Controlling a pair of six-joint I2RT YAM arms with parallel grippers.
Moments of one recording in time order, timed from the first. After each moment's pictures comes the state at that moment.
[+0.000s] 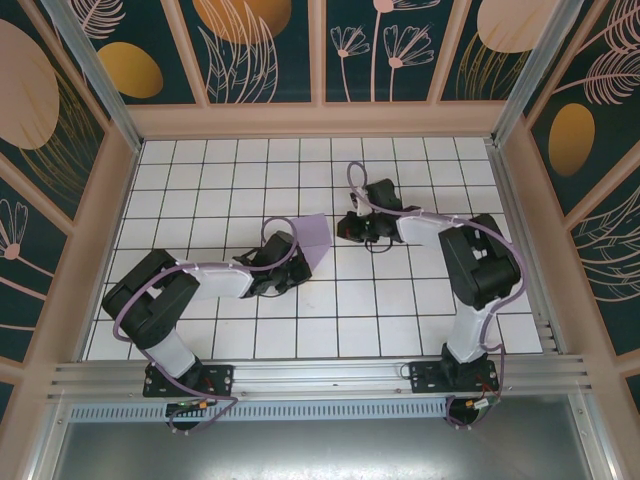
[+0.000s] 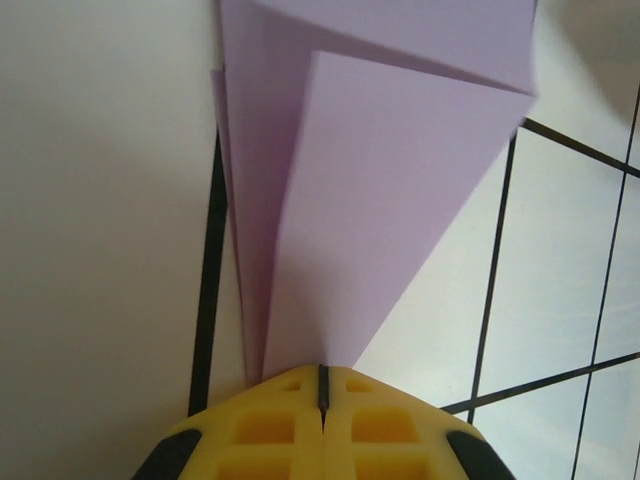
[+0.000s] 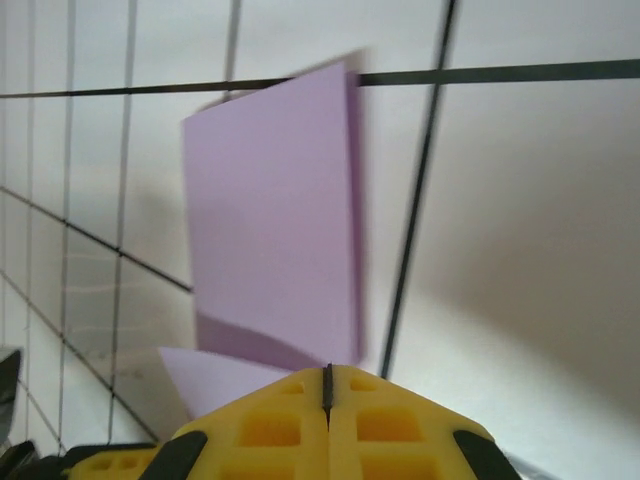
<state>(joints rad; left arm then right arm) -0.74 1.66 0.69 0.09 0.12 -1.05 0.47 1.83 1.04 -0.10 -0.51 0.52</state>
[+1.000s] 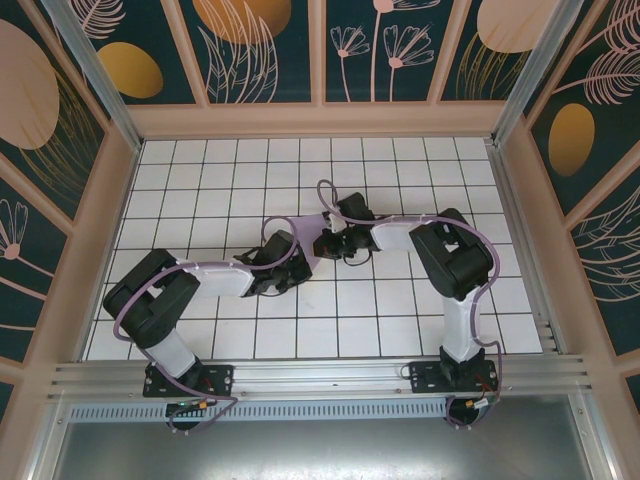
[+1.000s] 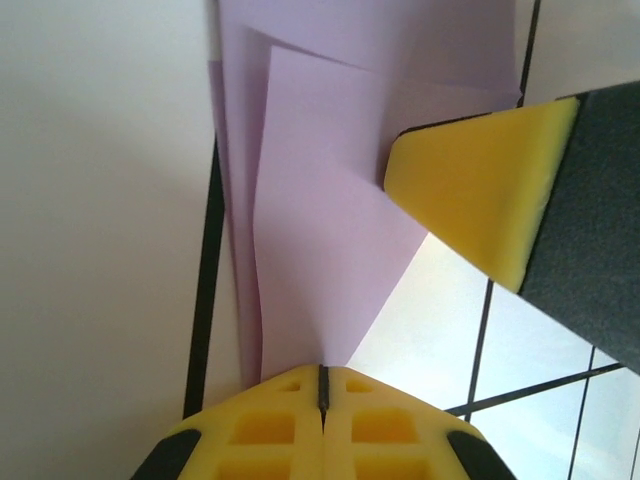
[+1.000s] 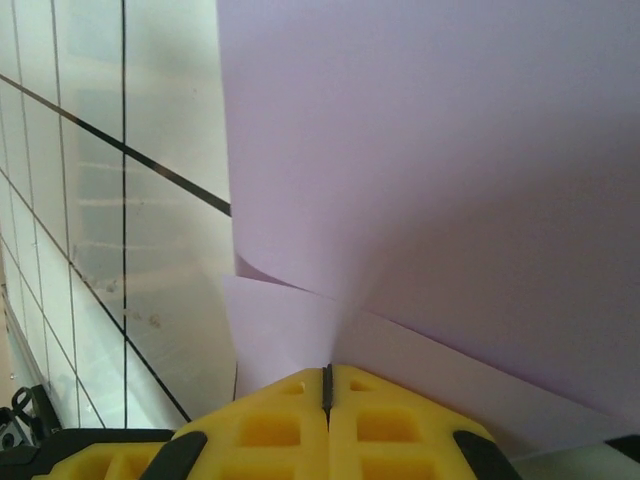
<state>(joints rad) -0.74 1.66 0.69 0.08 0.12 -1.06 0.60 2.00 1.10 -0.07 -0.59 0.58</state>
